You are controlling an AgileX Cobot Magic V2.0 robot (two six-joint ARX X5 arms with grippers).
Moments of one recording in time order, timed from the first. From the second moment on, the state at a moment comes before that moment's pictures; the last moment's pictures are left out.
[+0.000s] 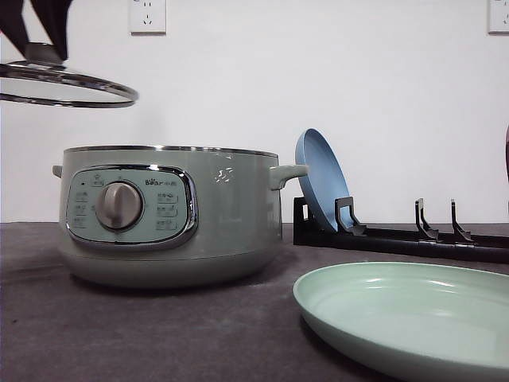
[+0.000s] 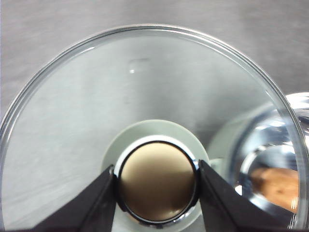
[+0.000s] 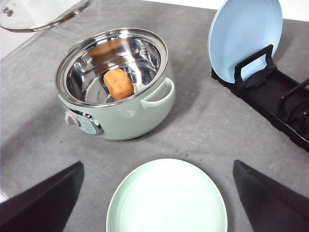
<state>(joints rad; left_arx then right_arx) -0.02 1.81 2.15 -1.24 0.03 0.09 0.34 0.67 1.11 -0.95 -0.29 0.08</state>
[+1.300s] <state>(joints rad) 0.01 1.81 2.15 -1.25 0.03 0.07 0.67 2.01 2.05 -0.99 -0.33 -0.13</state>
